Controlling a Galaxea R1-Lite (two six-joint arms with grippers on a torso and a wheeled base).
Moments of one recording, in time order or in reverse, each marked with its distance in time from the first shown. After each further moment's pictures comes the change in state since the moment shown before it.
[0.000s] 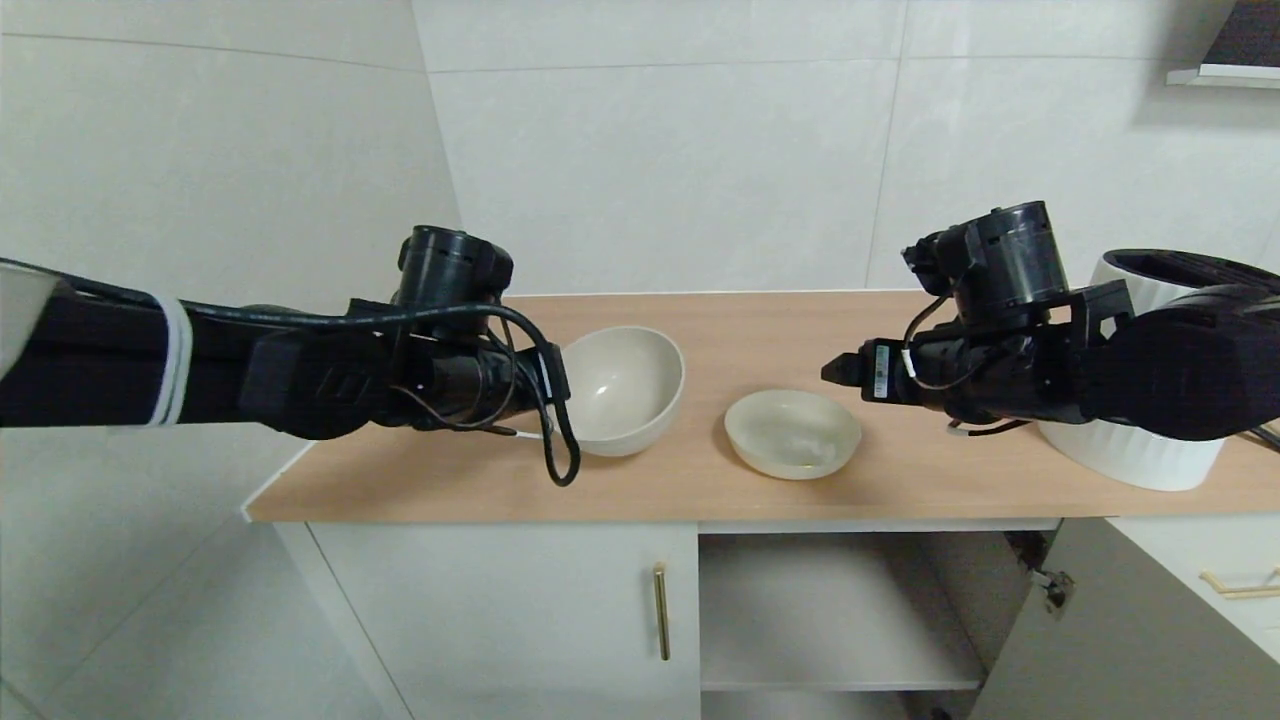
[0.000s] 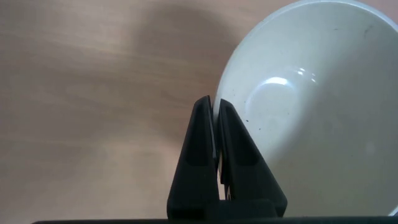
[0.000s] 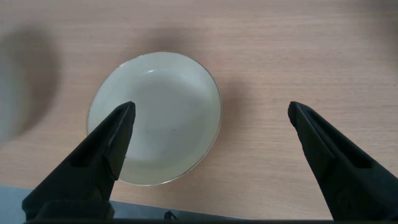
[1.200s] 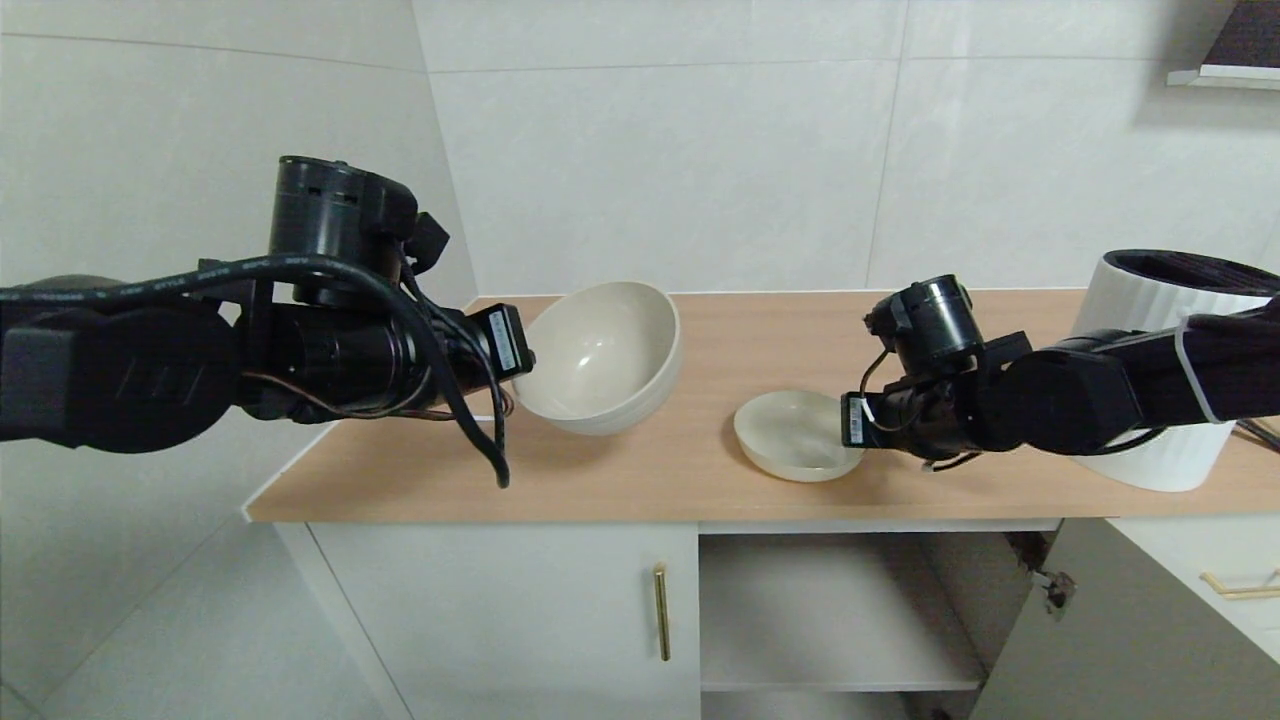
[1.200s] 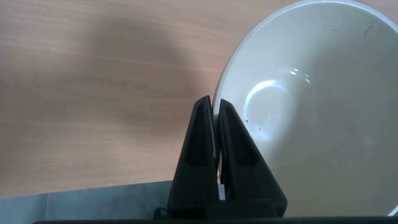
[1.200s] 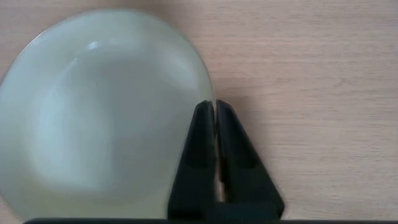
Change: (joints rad) left arm 0.000 -0.192 0.083 0.000 -0.097 -0.002; right arm -0.030 0.164 -0.035 0.037 -0.015 0.000
